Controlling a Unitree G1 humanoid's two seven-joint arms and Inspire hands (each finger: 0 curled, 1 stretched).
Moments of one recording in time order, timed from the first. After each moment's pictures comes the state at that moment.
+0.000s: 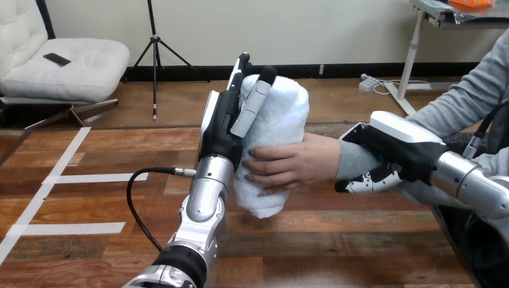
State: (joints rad) left arm -0.76 -0.07 0.05 1.20 0.05 -0.64 0.03; right arm -0.62 -0.63 0.21 0.88 -0.43 -0.69 0.33
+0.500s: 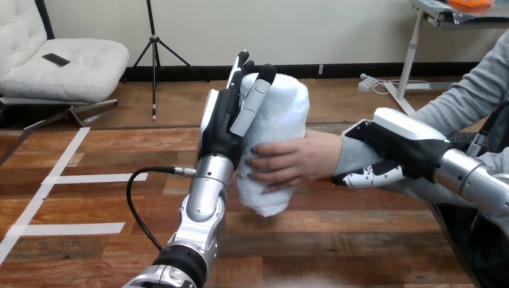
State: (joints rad) left arm -0.76 -0.07 0.05 1.19 0.05 -0.65 0.04; right arm -0.62 -0.63 0.20 0.88 -0.42 -0.69 0.34
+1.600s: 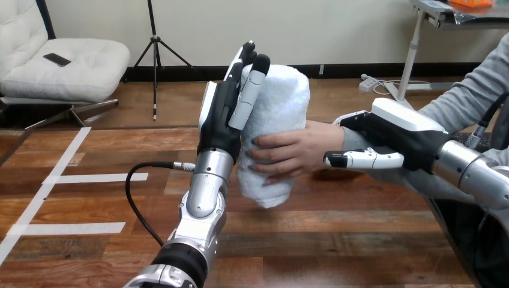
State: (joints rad) left arm -0.74 -0.07 0.05 1.12 0.05 -0.66 0.05; right arm -0.64 -0.63 0.20 0.86 -0.41 -0.70 0.33
